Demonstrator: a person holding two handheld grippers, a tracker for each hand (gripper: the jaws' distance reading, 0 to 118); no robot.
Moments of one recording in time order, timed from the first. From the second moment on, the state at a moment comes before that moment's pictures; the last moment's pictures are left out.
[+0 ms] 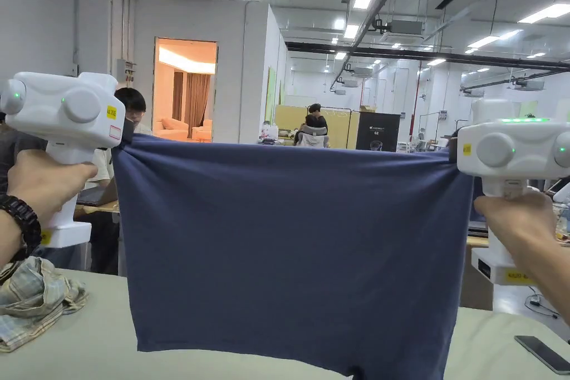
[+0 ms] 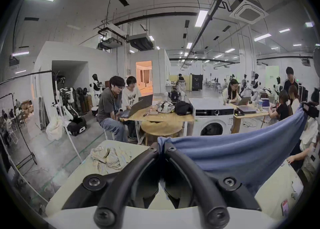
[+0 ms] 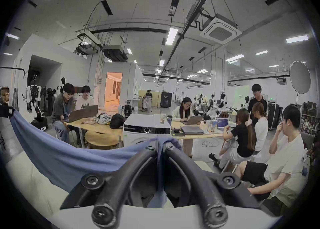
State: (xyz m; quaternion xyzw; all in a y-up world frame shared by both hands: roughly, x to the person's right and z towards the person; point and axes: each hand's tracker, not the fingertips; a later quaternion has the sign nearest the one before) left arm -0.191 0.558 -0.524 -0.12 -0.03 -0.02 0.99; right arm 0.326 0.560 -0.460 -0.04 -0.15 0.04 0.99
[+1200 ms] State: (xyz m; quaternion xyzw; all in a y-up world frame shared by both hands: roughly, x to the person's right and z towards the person) left arm -0.242 0.225 -0.233 -0.31 -0.09 0.01 0.95; right arm 0.281 0.221 -0.159 -0.30 -0.12 0.07 0.95
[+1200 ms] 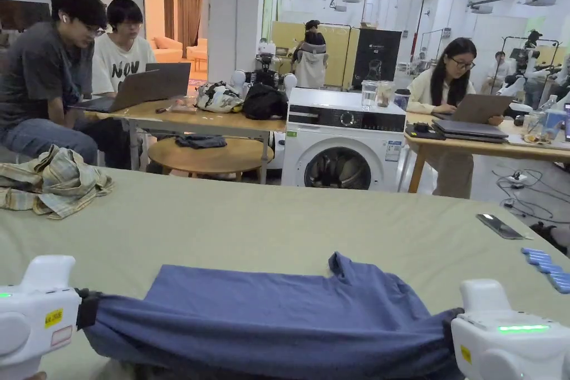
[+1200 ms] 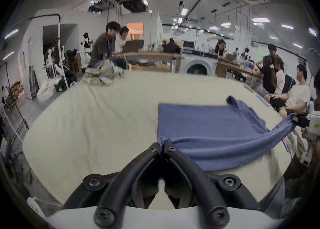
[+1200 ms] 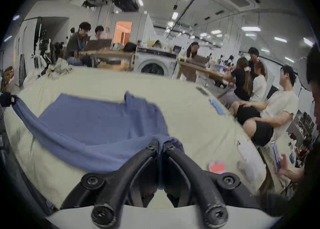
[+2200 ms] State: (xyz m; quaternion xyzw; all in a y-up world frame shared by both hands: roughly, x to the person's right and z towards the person) left arm -0.229 0.158 -0.238 -0.51 -0.08 -0.01 0.86; right arm 0.312 0.130 -0.161 -0.49 -0.13 0.04 0.86
